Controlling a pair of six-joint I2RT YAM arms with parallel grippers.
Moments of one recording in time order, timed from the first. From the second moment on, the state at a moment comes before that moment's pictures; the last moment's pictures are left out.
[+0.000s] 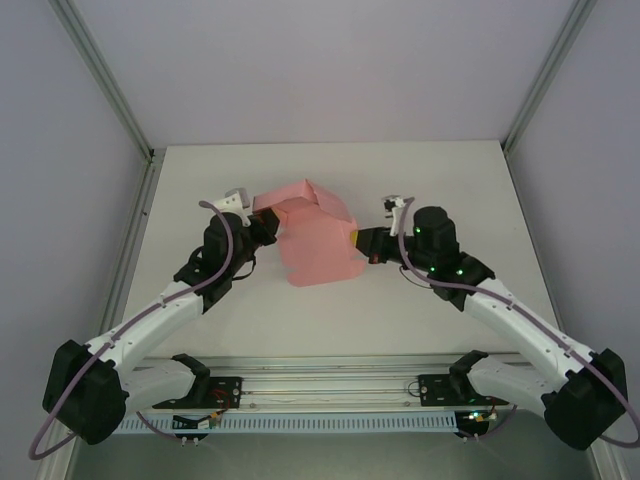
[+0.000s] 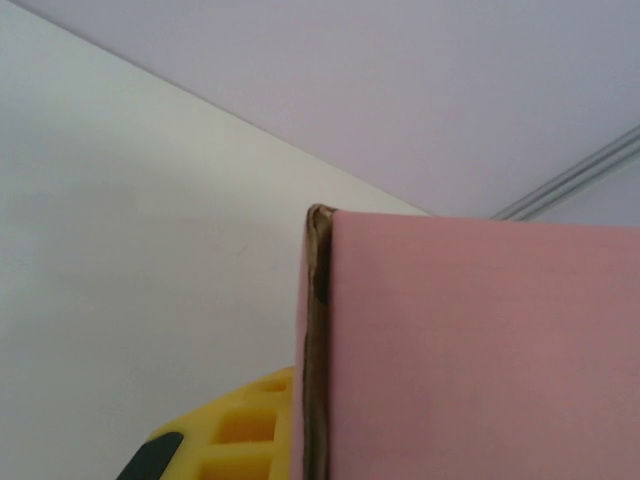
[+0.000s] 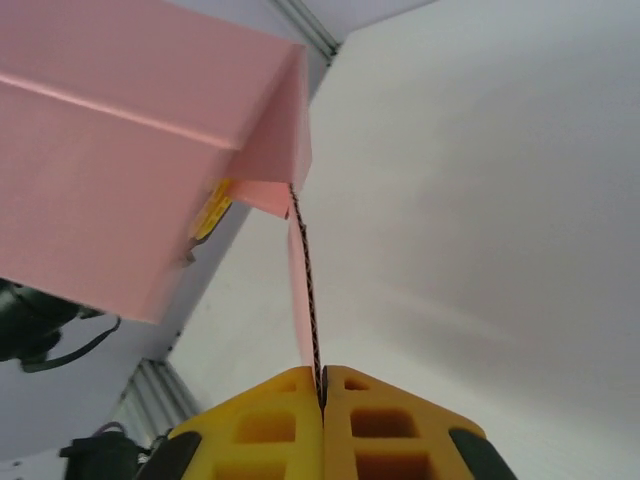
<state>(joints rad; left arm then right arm) -0.51 1.10 0.71 0.14 -0.08 -0.74 0.56 1.02 0.77 -0.08 -0.43 0.62</state>
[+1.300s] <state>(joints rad) -0.51 1.10 0.76 0.06 0.19 -0.58 0.44 1.37 1.49 -0.85 -0.75 -0.33</state>
